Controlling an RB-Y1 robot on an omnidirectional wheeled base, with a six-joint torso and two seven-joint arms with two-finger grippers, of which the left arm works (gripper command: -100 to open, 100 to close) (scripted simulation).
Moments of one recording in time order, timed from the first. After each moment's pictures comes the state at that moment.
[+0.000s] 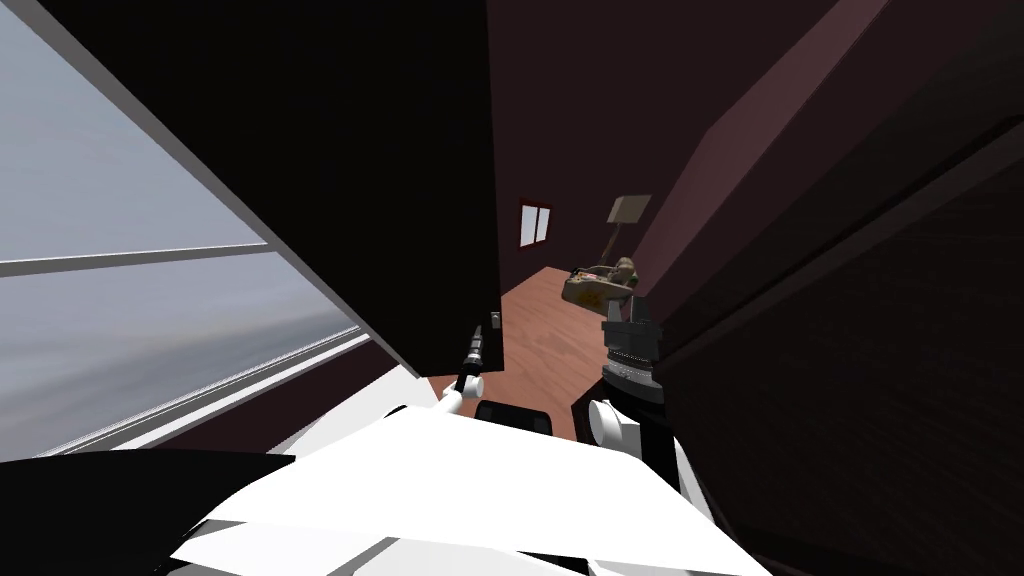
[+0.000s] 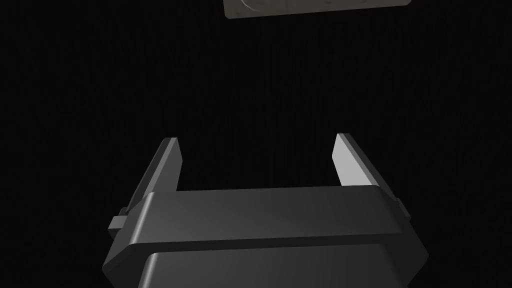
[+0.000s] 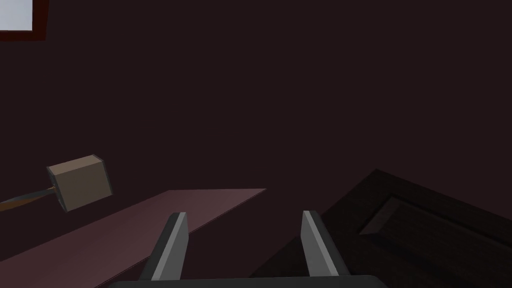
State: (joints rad) arm -0.20 0.03 -0.17 -0.55 0.51 -0.90 -0.34
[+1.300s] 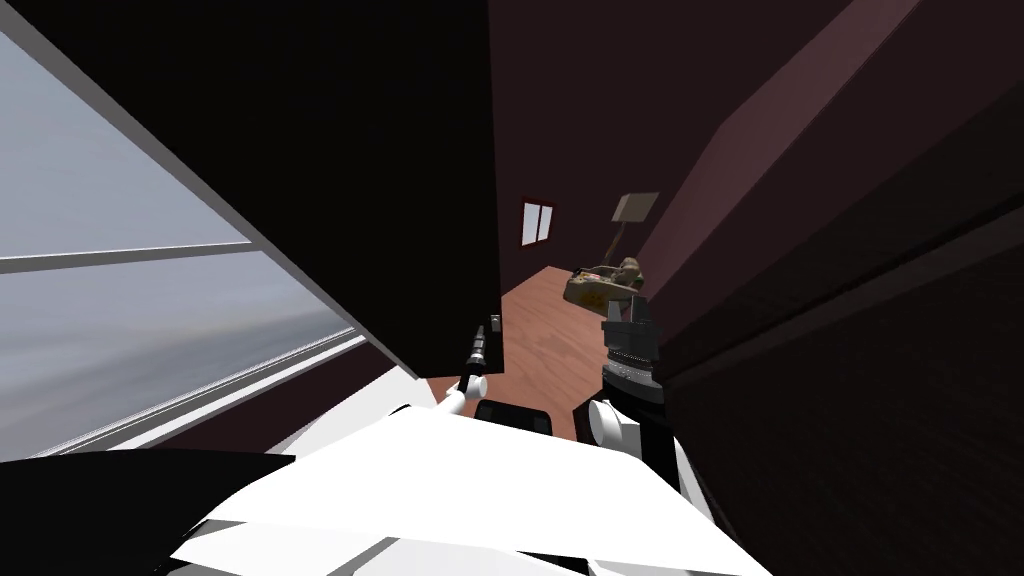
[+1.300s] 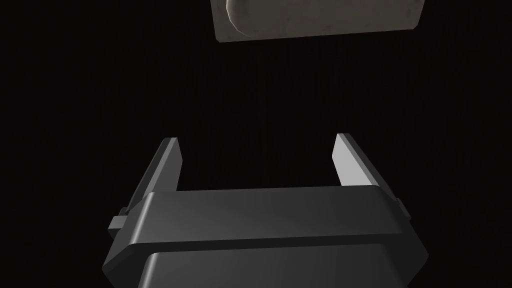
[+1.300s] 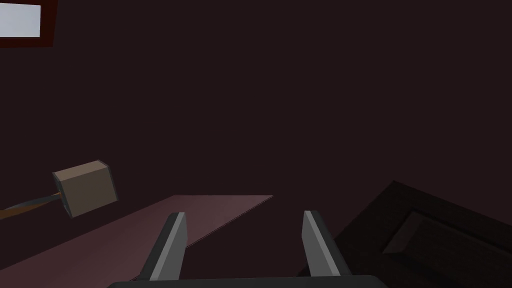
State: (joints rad) arm -0.20 0.03 -0.25 -0.57 0.62 -0.90 -0.40
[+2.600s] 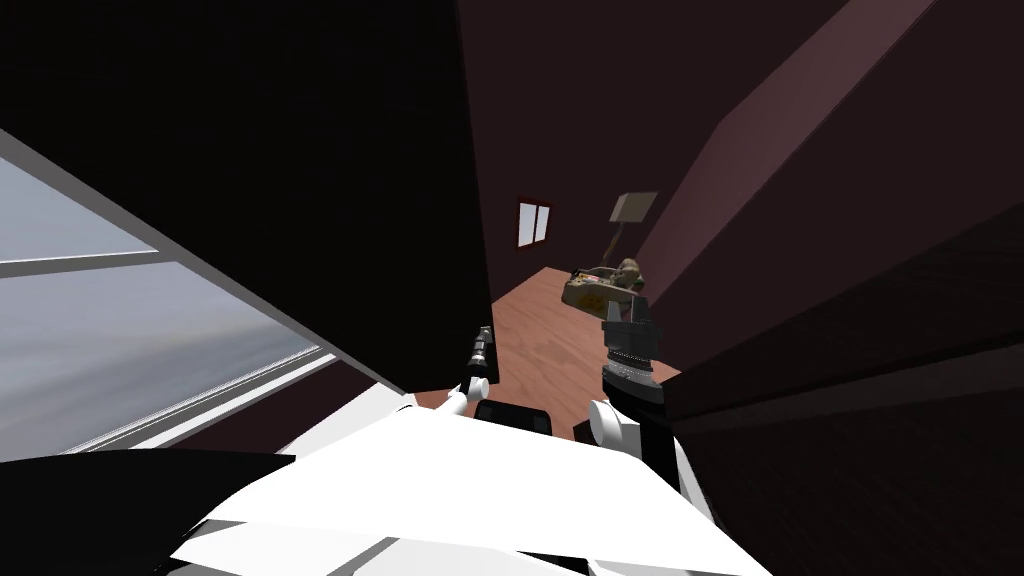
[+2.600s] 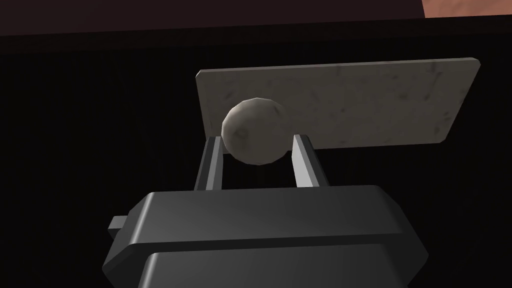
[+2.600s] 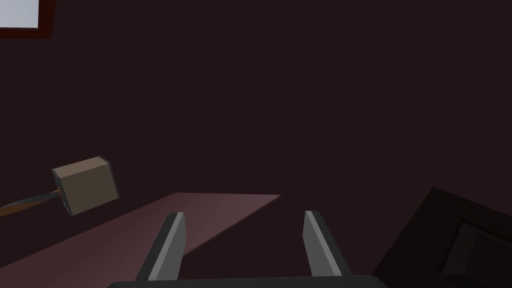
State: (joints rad) arm -0.21 0.00 -0.23 -0.55 0.63 -0.91 -0.39
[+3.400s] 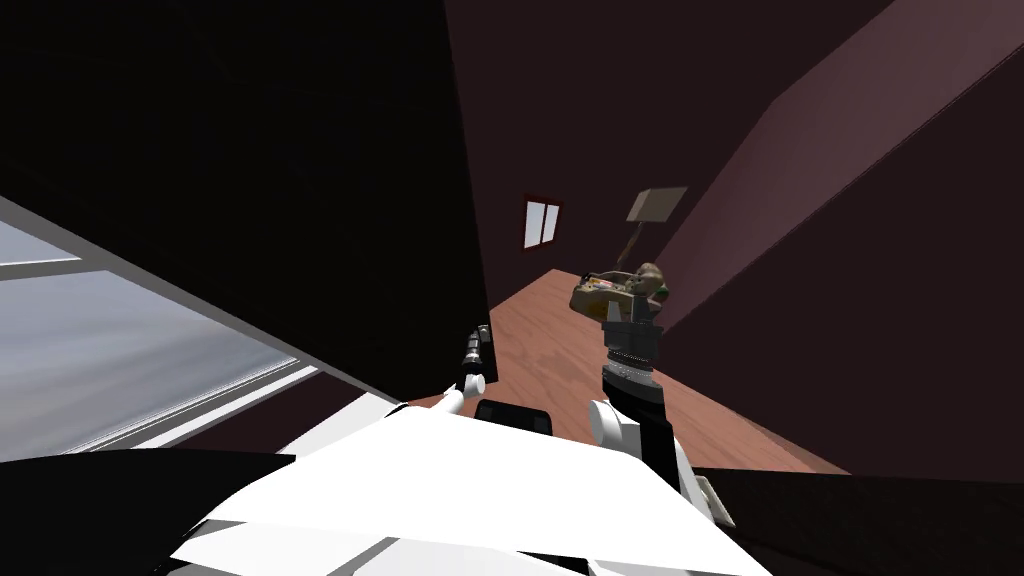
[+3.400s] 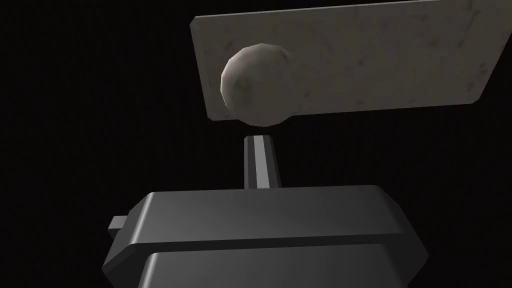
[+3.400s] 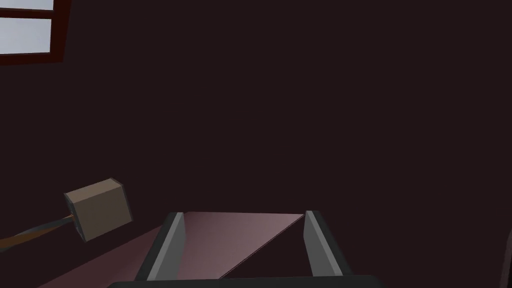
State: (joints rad) arm -0.21 0.03 -0.19 -0.55 0.69 -0.93 -0.44
